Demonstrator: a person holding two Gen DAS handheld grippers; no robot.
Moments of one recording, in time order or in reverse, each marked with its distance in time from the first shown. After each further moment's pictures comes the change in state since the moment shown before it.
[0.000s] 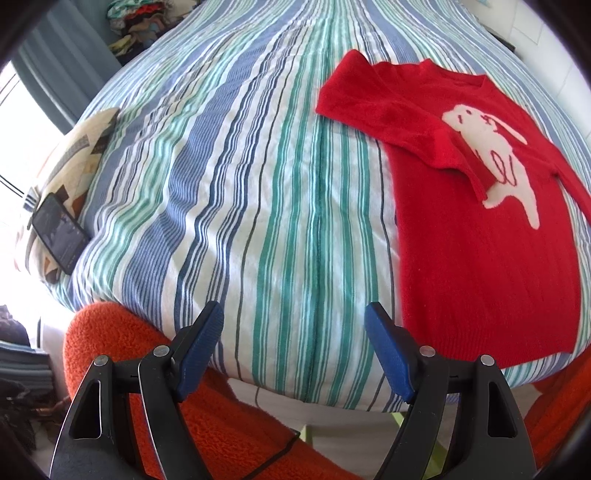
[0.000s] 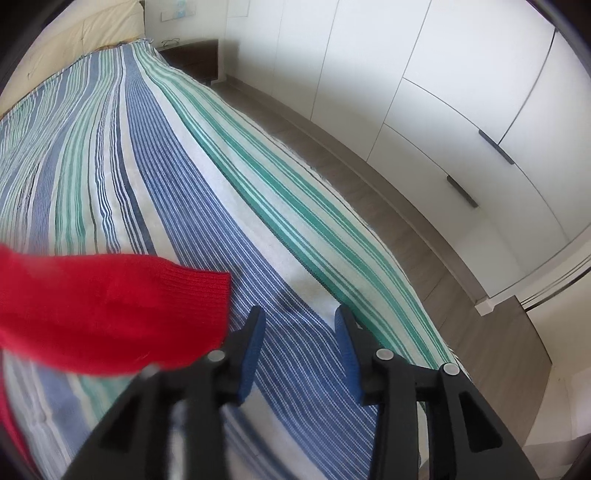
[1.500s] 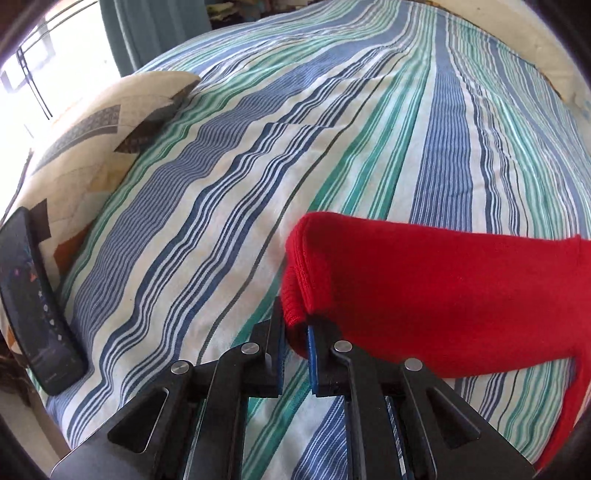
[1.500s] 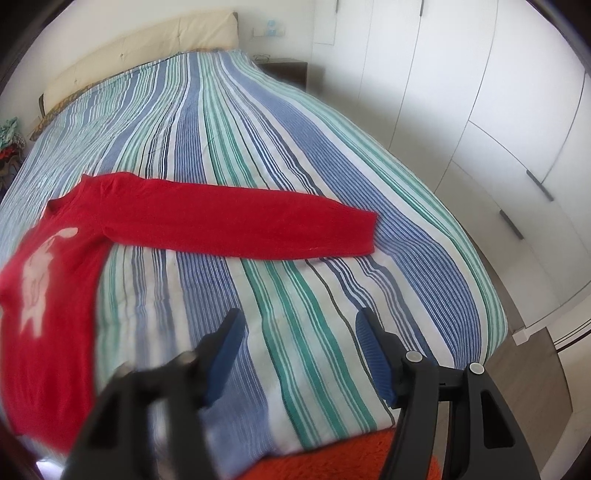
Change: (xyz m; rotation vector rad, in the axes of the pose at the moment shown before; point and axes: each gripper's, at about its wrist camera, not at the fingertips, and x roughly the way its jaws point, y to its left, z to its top) left arm 0.146 0.196 0.128 -0.398 -0.081 0.054; right arm -0.112 0.066 -0.103 -0.186 -0.114 0.240
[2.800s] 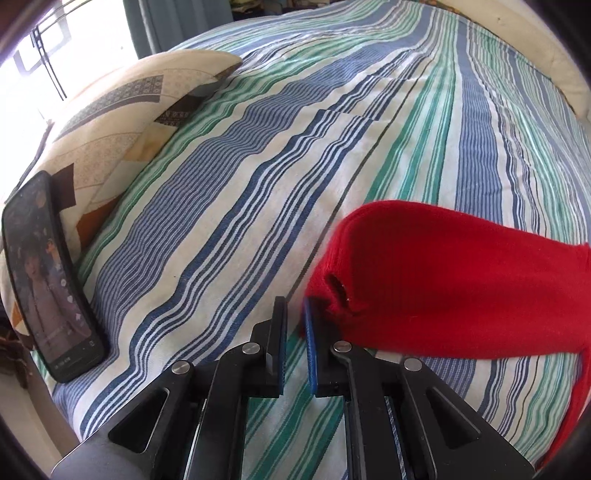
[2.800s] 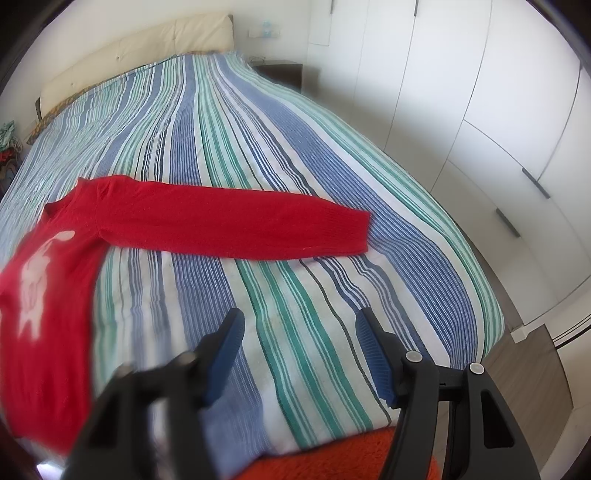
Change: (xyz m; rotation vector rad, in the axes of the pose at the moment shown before) left arm 0.004 0.036 -0.004 -0.053 0.025 0.046; right arm -0.003 -0.003 -0.002 0.010 -0.010 -0.011
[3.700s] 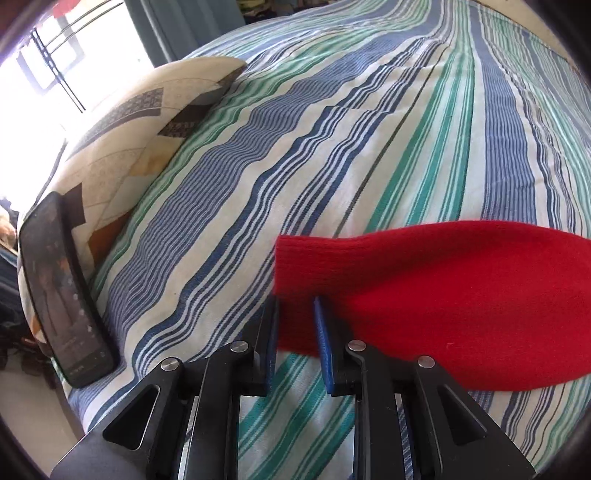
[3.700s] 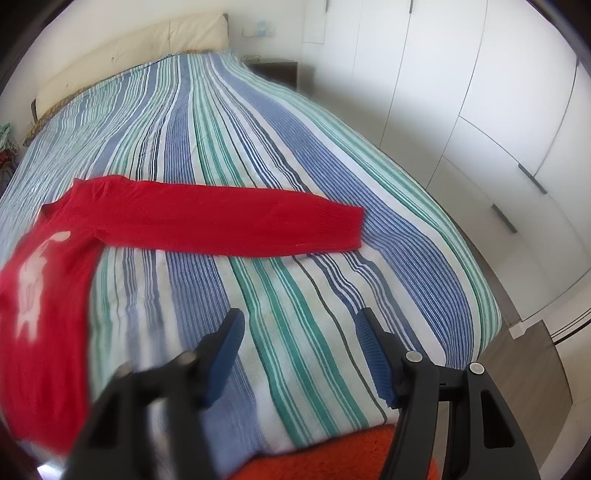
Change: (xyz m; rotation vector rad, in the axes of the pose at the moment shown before) left arm 0.016 -0.020 0.006 0.032 -0.007 0.150; right arm 0.002 -0.006 -0.001 0.015 0.010 -0.011
